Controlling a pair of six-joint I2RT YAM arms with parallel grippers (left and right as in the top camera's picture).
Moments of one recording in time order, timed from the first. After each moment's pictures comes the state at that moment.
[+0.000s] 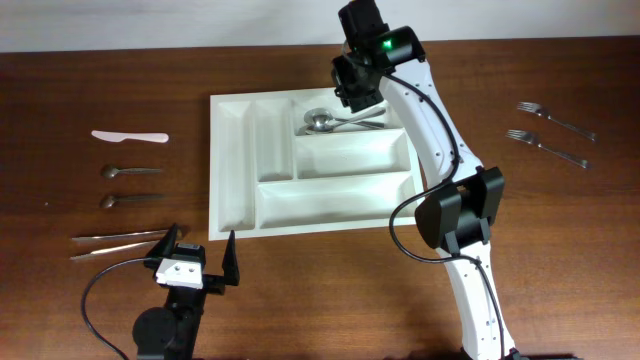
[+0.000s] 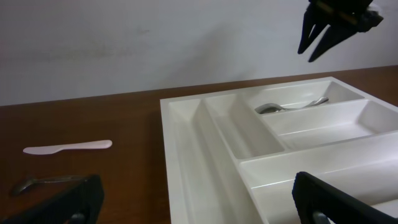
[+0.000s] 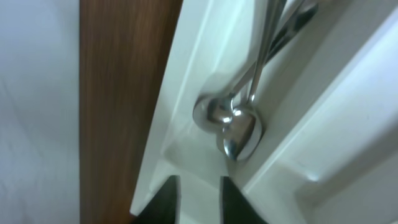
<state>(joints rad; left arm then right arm) -0.03 0.01 0.02 -0.09 0.10 0.05 0.35 2.51 2.63 -1.24 -0.09 1.52</state>
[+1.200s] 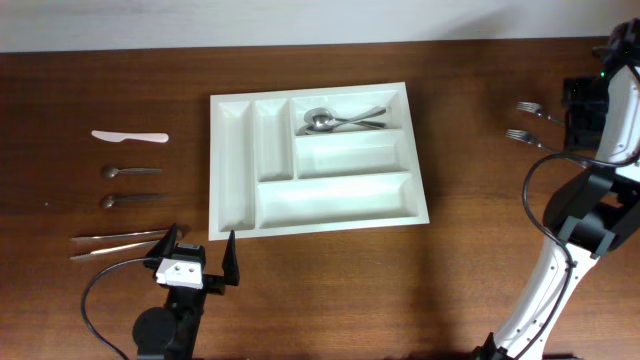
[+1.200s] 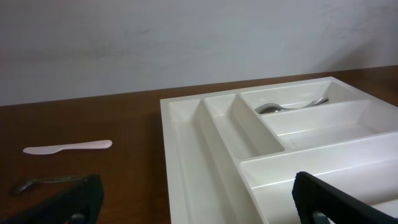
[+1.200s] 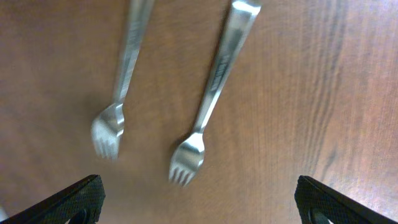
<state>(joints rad) -0.03 0.01 0.02 -0.09 0.10 0.05 -0.46 2.51 2.55 -1.45 0.03 1.28</state>
